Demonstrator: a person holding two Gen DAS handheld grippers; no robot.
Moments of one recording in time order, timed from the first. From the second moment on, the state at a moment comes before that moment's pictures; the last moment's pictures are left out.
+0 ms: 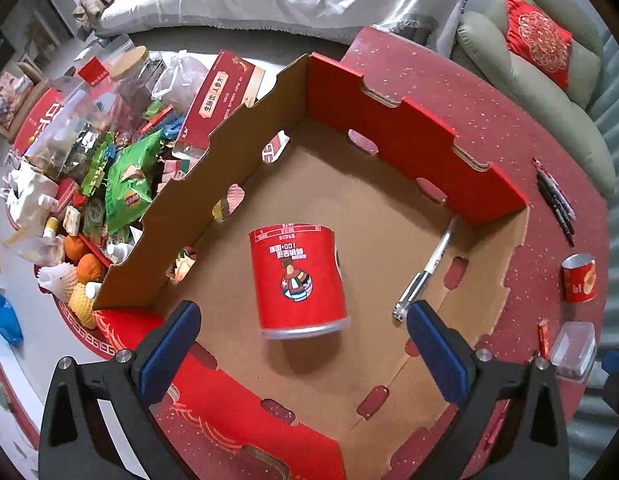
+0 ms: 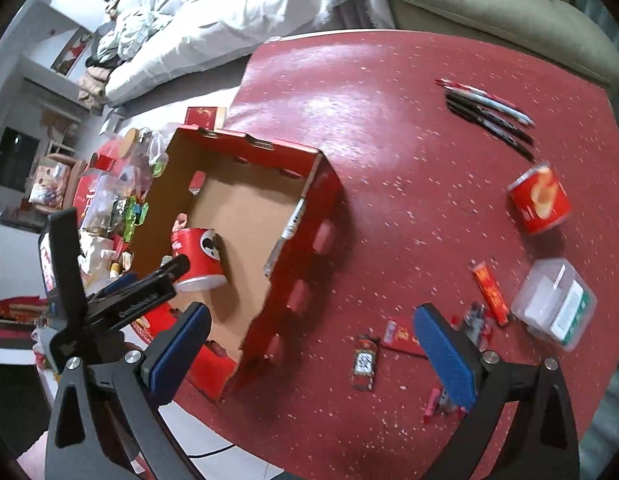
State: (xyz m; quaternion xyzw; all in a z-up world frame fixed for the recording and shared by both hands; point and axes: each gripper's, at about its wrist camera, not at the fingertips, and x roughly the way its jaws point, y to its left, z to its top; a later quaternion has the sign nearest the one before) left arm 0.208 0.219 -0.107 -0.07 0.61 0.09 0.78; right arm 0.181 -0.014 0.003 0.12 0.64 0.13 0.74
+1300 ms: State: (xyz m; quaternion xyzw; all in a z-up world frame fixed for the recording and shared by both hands) left arm 0.129 0.011 -0.185 0.05 0.70 -0.04 0.71; right arm 0.009 -0.220 -0.091 0.28 0.72 -0.08 0.63
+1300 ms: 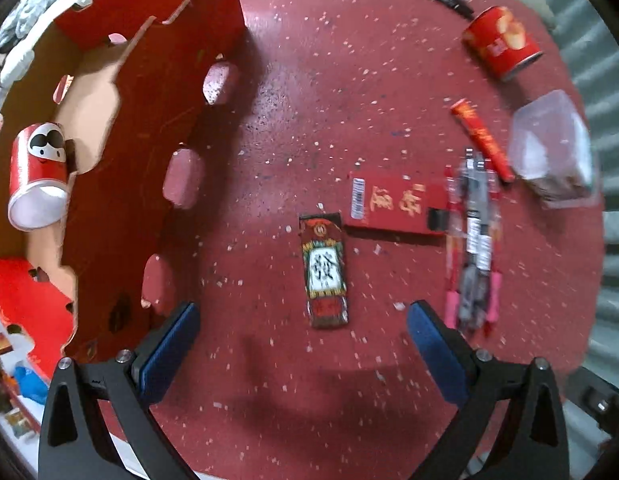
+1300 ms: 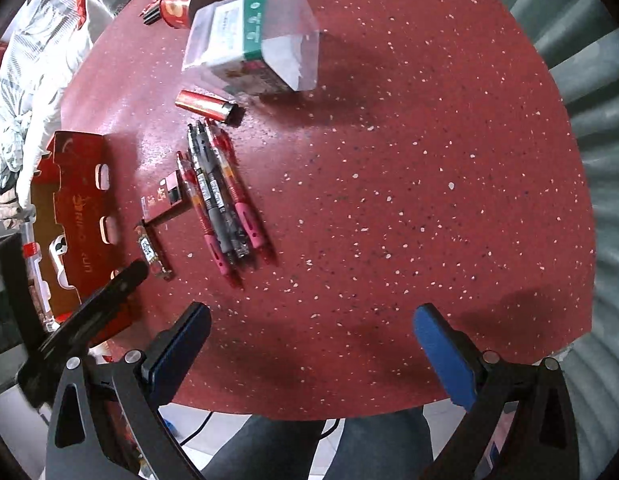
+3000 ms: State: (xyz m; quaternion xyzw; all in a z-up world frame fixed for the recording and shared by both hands) left arm 0.126 0.021 -0.220 -0.03 0.68 0.03 0.73; right arm 0.172 -0.138 -0.160 -0.28 0.67 0.16 0.67
